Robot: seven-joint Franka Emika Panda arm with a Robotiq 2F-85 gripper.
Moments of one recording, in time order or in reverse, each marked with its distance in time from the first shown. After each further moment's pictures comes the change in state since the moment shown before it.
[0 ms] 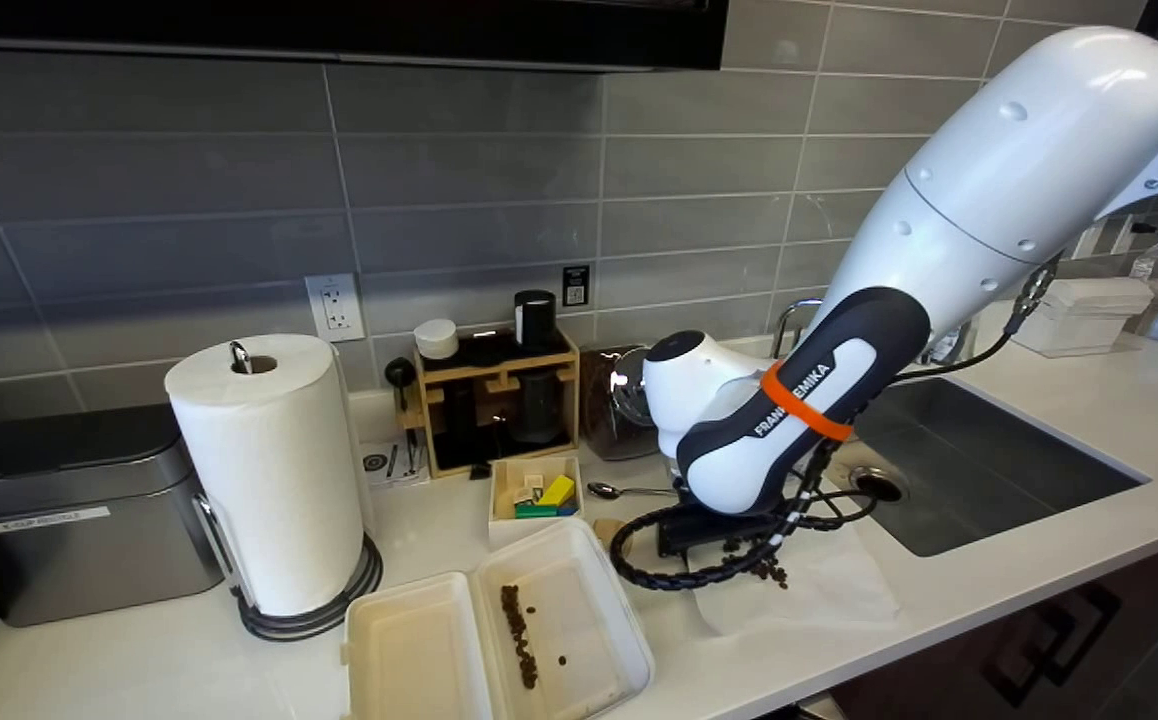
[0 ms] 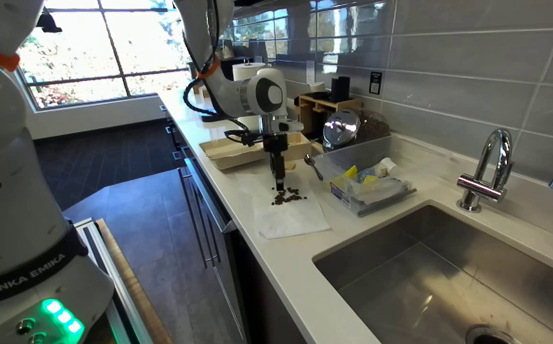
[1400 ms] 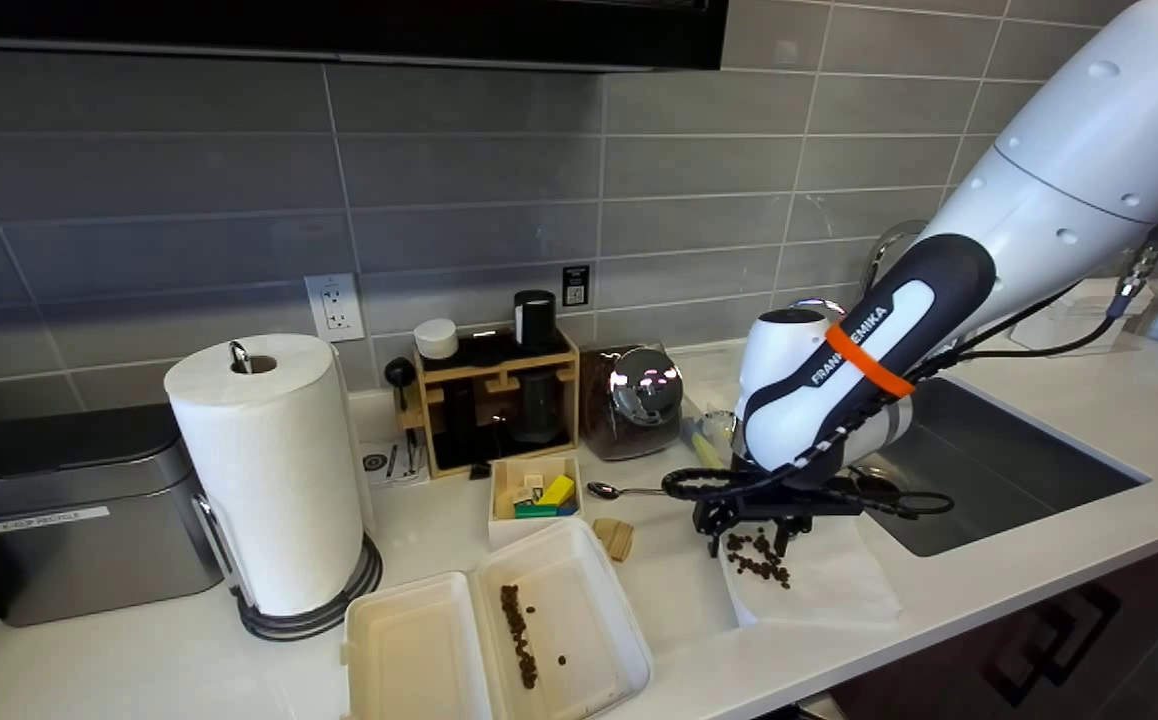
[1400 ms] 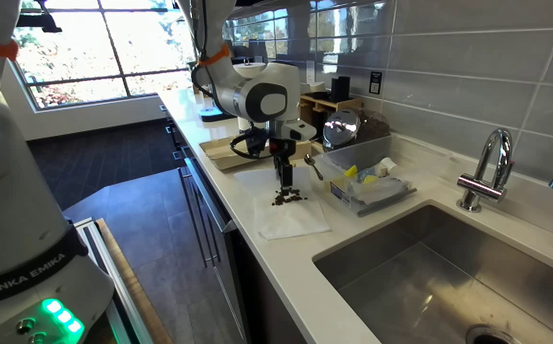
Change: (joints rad) arm -0.191 -0.143 0.078 -0.245 0.300 0.296 -0.414
